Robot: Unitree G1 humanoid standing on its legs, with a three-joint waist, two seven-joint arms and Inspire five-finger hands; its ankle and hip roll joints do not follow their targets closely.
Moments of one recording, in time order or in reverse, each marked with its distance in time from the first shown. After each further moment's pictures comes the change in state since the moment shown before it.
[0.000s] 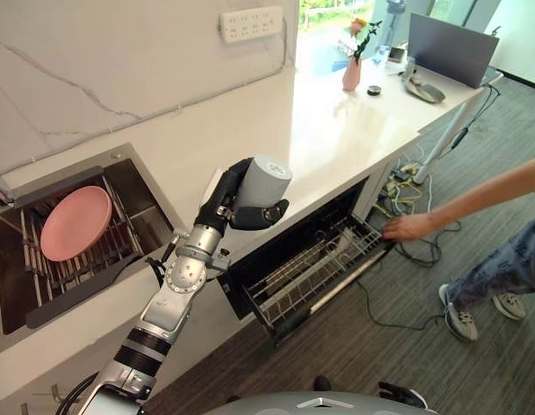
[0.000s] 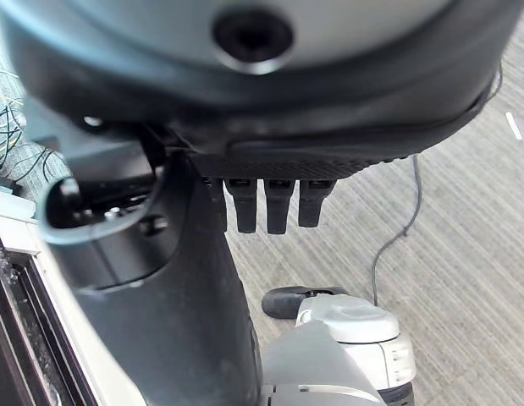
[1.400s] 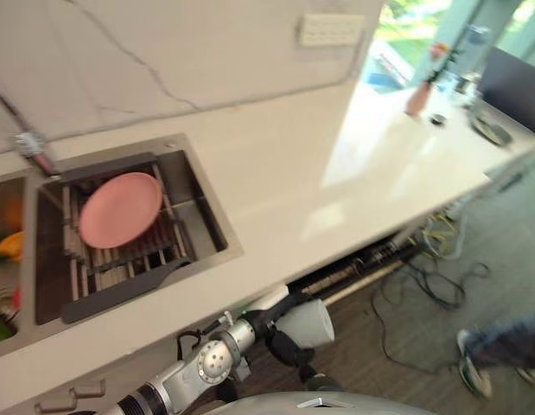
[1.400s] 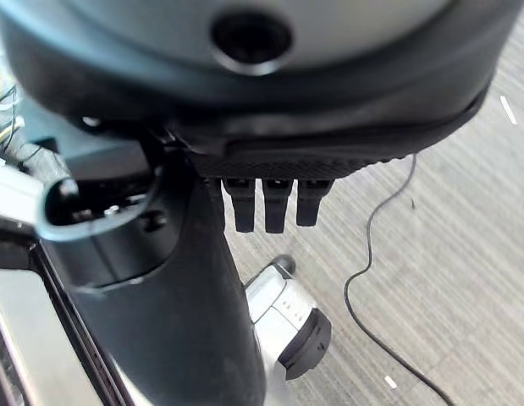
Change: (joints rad) left arm 0.143 0.088 -0.490 0.113 0.265 0.024 -0.005; right arm -0.008 0.086 -0.061 0.053 0.077 -0.019 -0.005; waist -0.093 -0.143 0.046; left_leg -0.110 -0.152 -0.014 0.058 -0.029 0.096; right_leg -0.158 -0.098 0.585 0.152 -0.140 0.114
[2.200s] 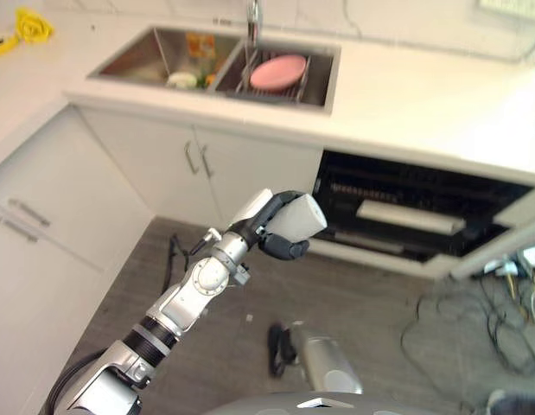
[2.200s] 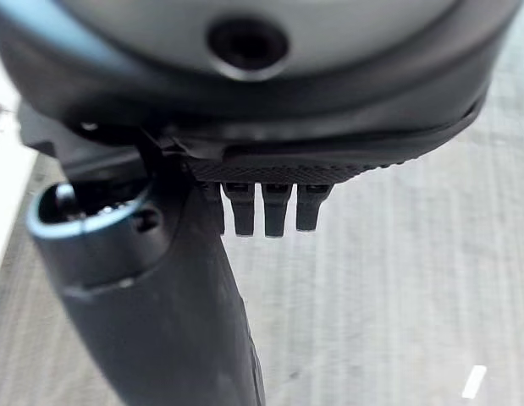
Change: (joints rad) left arm -0.175 -0.077 0.346 -0.040 -0.032 0.041 -0.058; right arm -0.008 -0.100 -0.142 0.025 -0.067 0.021 0.030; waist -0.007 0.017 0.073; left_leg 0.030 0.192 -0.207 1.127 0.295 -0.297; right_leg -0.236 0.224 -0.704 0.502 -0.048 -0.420
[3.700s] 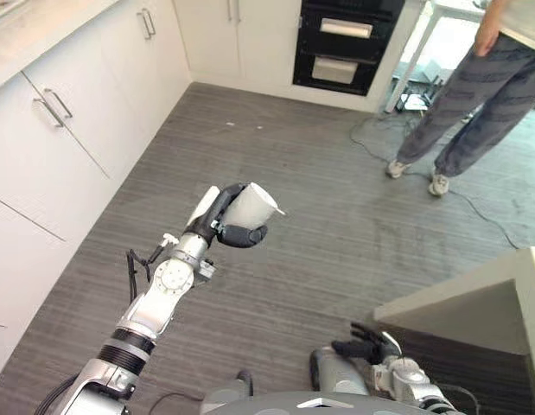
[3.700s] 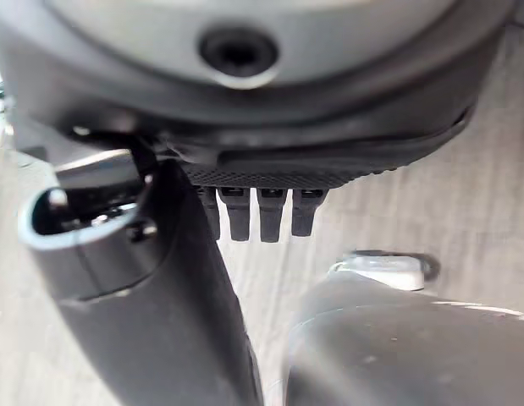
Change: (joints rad) left arm 0.033 0.092 0.170 0.022 -0.040 0.013 0.013; right arm -0.013 0.013 0.250 -0.567 0.011 -0.001 0.024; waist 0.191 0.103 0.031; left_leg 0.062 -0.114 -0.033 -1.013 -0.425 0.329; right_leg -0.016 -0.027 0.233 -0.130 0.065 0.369
